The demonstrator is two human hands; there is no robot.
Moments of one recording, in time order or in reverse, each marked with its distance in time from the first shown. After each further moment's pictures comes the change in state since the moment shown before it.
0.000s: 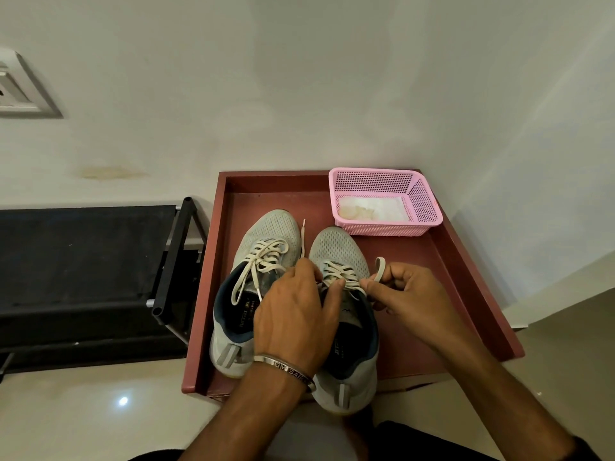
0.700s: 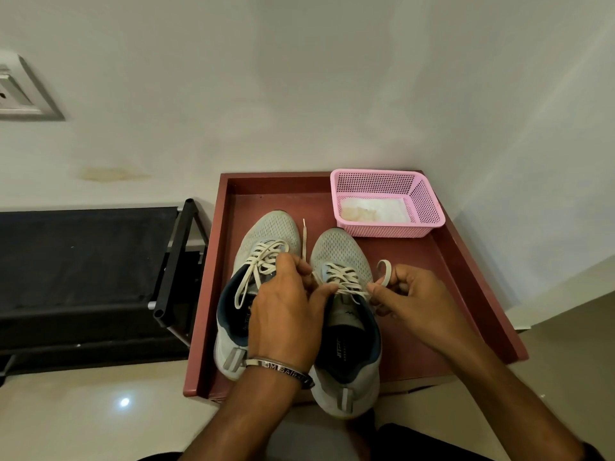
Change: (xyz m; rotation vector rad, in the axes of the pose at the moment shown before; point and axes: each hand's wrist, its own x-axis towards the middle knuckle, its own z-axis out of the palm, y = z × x) left_hand 0.002 -0.005 -0.009 -0.235 0.042 -0.087; right_hand 0.001 0.003 -0.003 -0.059 -0.010 -0.002
